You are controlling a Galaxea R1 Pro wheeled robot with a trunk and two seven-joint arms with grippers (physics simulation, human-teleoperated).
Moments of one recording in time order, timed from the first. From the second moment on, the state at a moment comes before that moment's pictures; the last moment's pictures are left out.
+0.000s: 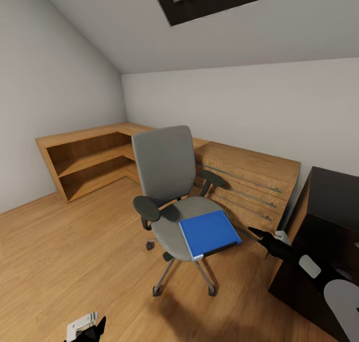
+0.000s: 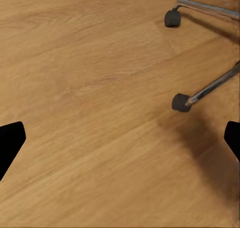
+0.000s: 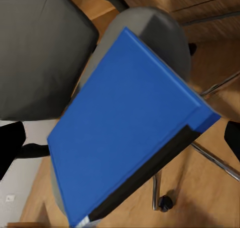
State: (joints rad) left arm -0.08 0.12 0.00 -0.79 0.46 -0.07 0.00; right arm -0.81 -0.33 -0.15 -0.21 -0.61 0.37 0.76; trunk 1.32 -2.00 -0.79
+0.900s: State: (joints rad) left arm -0.08 0.12 0.06 -0.82 0.46 0.12 0.00; right arm -0.81 -0.37 -0.14 -0.10 -0.61 0.39 0.94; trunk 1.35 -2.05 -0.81
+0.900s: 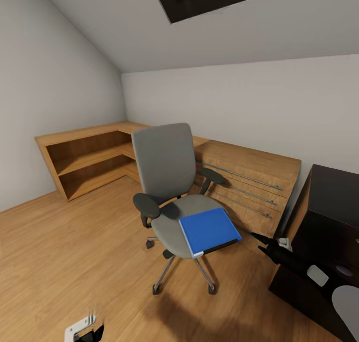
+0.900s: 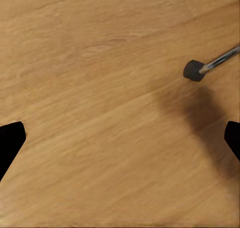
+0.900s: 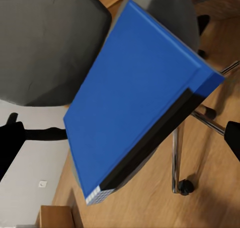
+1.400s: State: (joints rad) left arm -0.08 0.12 0.07 -0.80 0.46 0.12 0.01; right arm -0.81 -0.35 -0.14 -0.09 -0.60 0.38 0.94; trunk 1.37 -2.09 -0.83
